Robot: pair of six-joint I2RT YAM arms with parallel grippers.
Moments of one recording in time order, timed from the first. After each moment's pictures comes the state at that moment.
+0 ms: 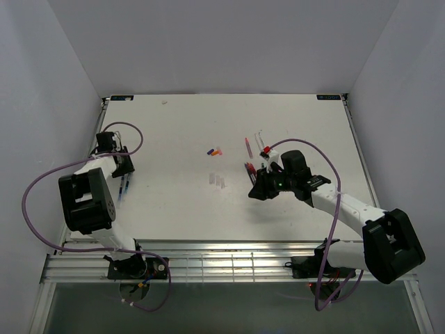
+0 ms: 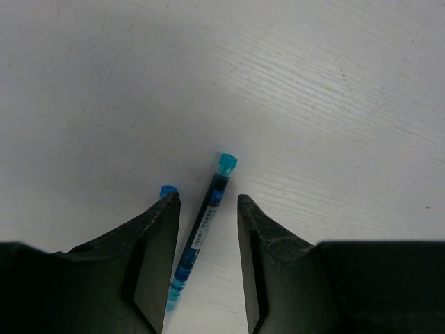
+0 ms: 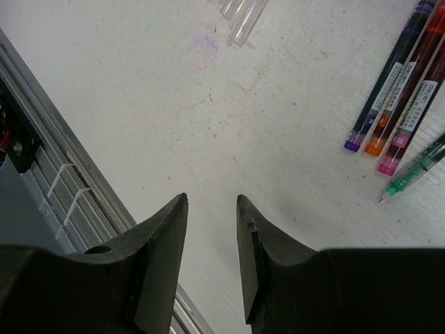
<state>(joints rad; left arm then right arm) 0.25 1.68 0.97 -0.28 -0.01 -0.09 0.50 1.25 0.64 -0.12 -0.55 0.20</state>
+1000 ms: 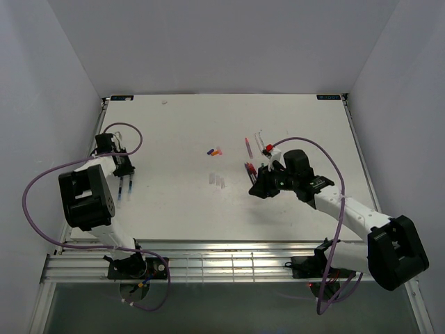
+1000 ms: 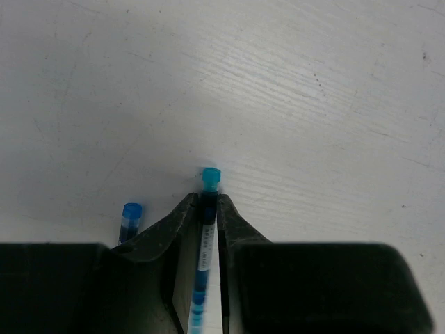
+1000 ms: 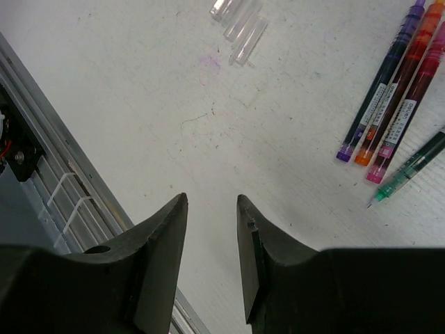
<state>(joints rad) 0.27 1.72 0.96 -0.23 0.10 -0.10 0.50 1.20 0.64 -0.10 -0.53 0.20</state>
